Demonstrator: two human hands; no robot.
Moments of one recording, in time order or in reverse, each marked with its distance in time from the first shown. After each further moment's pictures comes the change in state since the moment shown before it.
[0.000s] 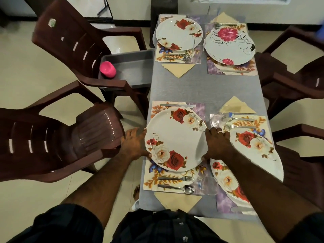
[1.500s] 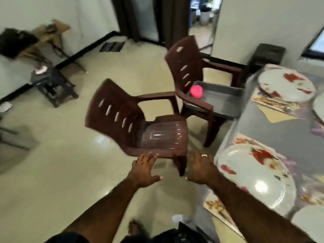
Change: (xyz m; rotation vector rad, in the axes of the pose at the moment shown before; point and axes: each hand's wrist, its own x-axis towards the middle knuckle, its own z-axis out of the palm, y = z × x) left_hand -0.185 -0.186 0.010 -0.040 0.147 -0.236; right_hand -0.029 -0.292 -0.069 -0.053 0.154 -0.554
